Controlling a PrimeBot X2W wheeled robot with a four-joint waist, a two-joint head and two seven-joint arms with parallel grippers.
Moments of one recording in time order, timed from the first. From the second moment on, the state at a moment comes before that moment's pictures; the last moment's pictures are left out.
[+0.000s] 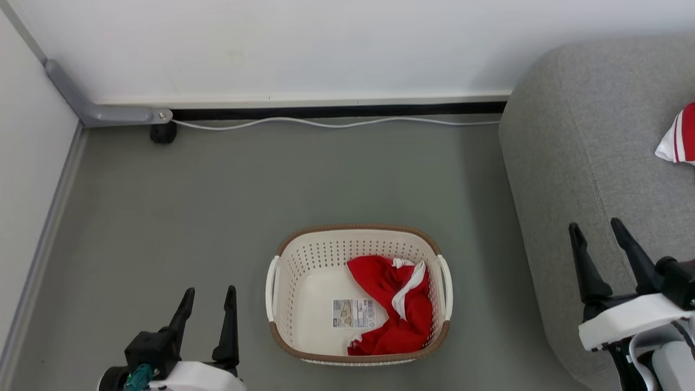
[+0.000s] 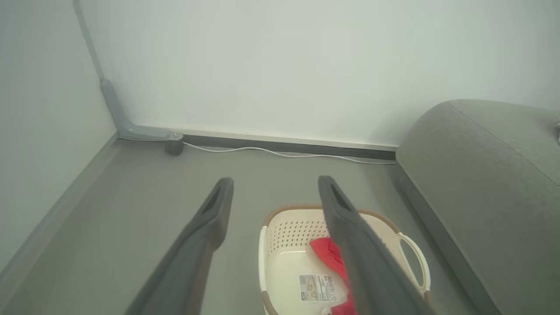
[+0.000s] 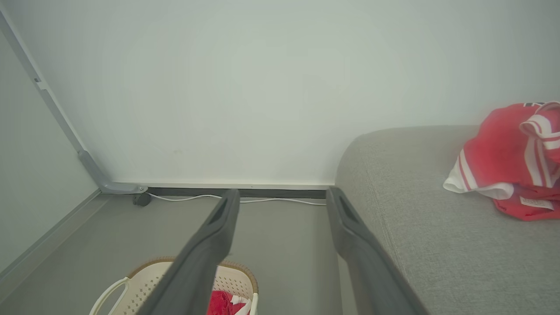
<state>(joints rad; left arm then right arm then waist) 0.00 0.05 -0.10 0.30 -0.25 0.00 -0.26 -0.18 -0.26 0.14 0.33 0.38 0.13 -0.26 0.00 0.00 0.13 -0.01</state>
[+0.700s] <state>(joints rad) -0.40 0.04 -0.34 0.55 -0.38 0.04 -0.26 -0.46 -0.31 0.18 0.16 0.41 0.13 -0.26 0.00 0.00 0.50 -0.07</state>
